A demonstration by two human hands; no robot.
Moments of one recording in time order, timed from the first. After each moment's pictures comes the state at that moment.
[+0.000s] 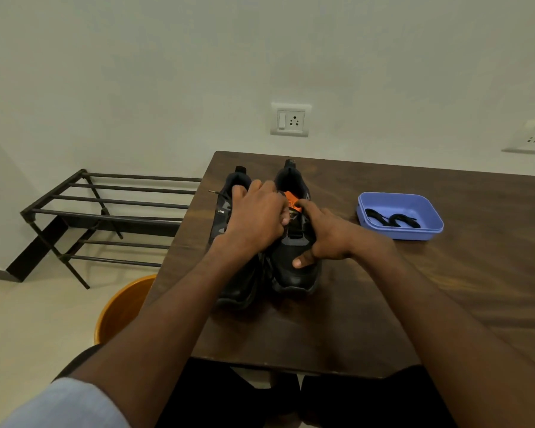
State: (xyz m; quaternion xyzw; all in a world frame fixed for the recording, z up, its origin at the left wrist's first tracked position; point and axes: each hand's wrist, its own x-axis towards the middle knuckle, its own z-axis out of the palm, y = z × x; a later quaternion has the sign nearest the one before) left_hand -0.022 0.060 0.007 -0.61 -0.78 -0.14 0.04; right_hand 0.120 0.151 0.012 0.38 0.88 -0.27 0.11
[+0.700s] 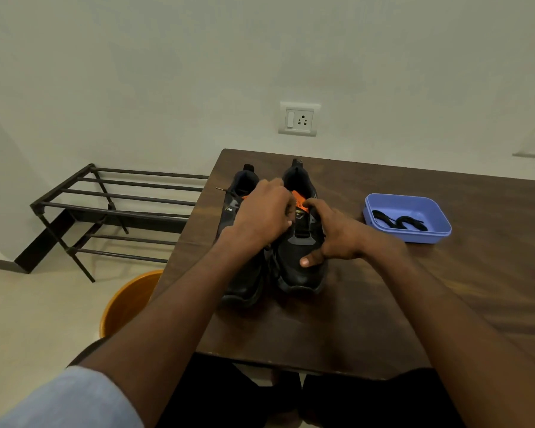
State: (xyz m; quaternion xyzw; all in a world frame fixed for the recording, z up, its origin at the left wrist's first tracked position) left_hand -0.031 0.062 0.008 -0.61 -0.76 -0.22 -0.01; right_hand 0.123 0.156 0.010 0.37 0.88 -0.29 0.08
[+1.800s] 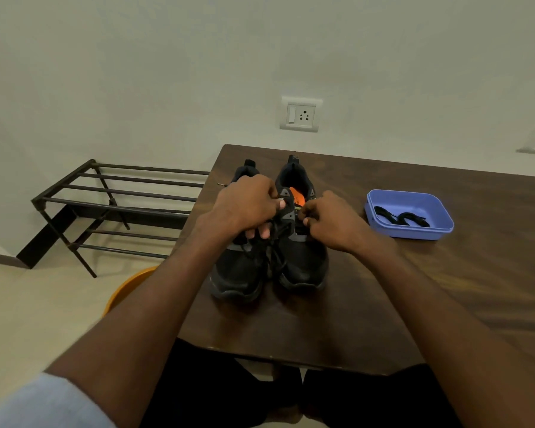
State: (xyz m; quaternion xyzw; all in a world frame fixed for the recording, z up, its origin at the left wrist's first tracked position) left_hand -0.051 0.045 0.035 -0.53 -0.82 -0.18 -0.15; right_hand 0.107 0.151 0.006 0.35 0.91 -0.20 -0.04
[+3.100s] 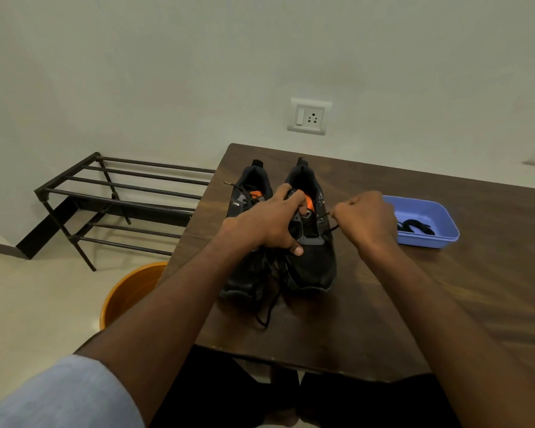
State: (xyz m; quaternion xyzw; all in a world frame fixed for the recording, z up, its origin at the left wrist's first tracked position) left_hand -0.048 0.065 -0.006 -0.64 -0.75 -0.08 -0.18; right_hand 0.118 0.141 0.019 0.59 0.74 -0.23 -0.23
